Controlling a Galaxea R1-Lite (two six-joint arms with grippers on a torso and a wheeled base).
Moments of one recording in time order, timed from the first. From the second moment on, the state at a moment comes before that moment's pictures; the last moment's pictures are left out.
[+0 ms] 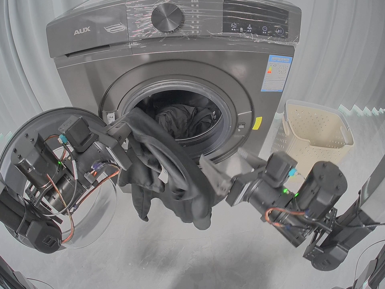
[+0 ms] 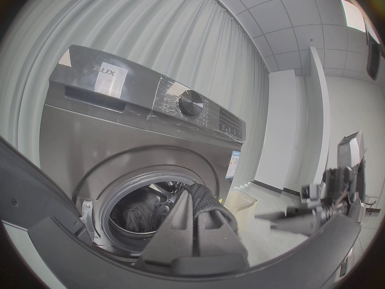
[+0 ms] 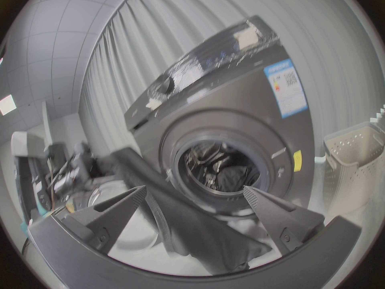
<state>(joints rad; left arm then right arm) -0.47 1.69 -0.47 -1.55 -0.14 -0.10 0.84 1.91 -0.54 -1.54 -0.24 0.22</state>
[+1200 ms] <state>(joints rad) -0.54 1.76 -0.59 -1.55 -0.10 -0.08 0.75 2.28 -0.69 -1.54 -0.12 0.18</state>
